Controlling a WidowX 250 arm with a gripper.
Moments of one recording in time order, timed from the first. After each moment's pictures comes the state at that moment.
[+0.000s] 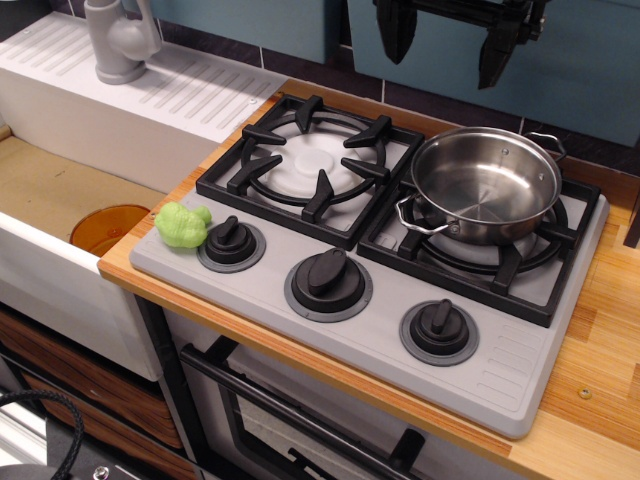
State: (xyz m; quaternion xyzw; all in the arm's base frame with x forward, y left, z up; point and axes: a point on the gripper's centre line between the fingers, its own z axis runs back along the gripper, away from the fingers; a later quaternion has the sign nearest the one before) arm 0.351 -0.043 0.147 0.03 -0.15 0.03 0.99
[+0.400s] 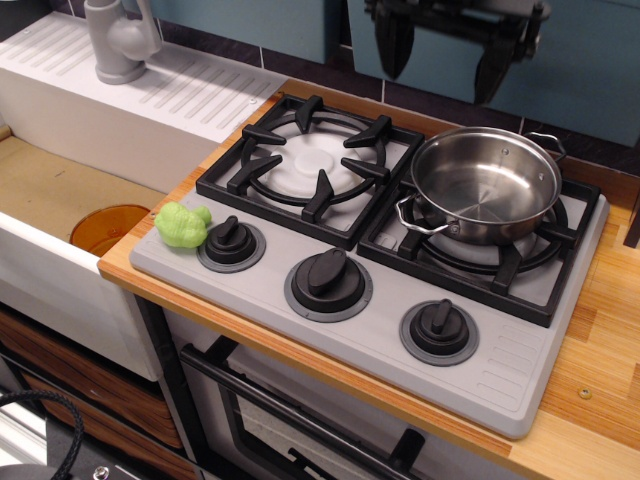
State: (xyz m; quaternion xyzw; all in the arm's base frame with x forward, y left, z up) arm 0.349 -0.043 0.133 0.03 -0.13 0.03 0.99
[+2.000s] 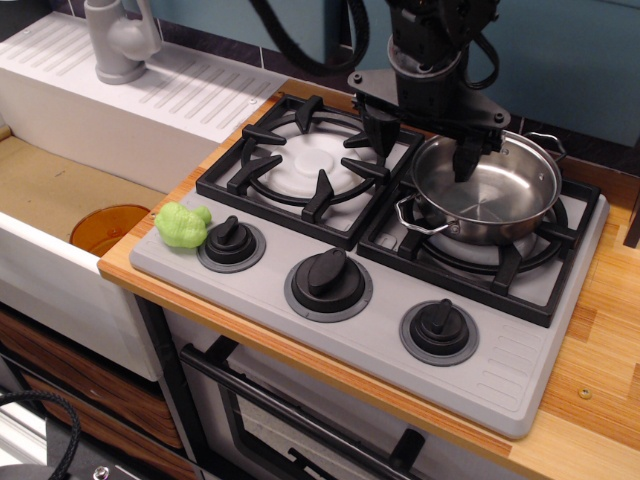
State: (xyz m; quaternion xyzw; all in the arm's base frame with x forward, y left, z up) arm 0.351 -0.037 0.072 0.02 -0.22 0.03 0.98
